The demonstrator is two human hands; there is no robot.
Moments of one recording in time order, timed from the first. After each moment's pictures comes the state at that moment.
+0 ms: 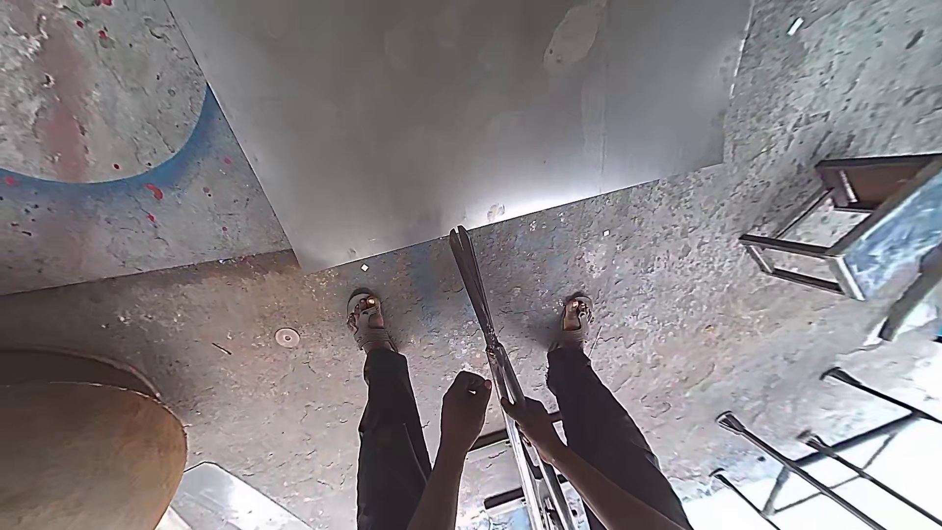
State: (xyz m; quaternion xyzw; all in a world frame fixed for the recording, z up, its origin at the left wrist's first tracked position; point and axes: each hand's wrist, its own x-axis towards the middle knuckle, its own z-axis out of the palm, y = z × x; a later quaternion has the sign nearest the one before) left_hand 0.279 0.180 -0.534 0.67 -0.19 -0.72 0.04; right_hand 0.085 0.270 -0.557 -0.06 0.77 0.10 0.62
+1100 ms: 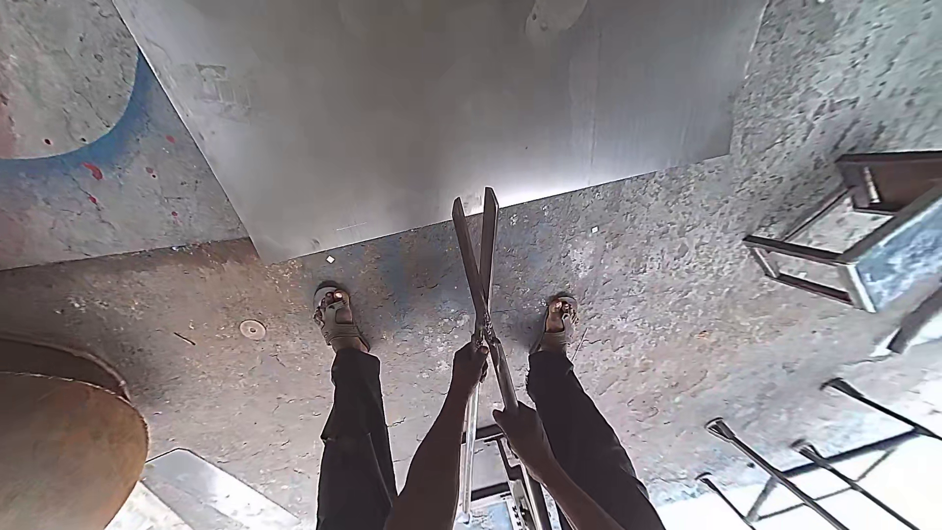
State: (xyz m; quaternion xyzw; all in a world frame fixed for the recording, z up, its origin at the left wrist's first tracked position) left_hand 0.142 0.229 -0.685 0.61 -0.03 -0.77 0.18; right_hand 0.029 0.248 -0.537 -0.12 0.77 0.12 0.61
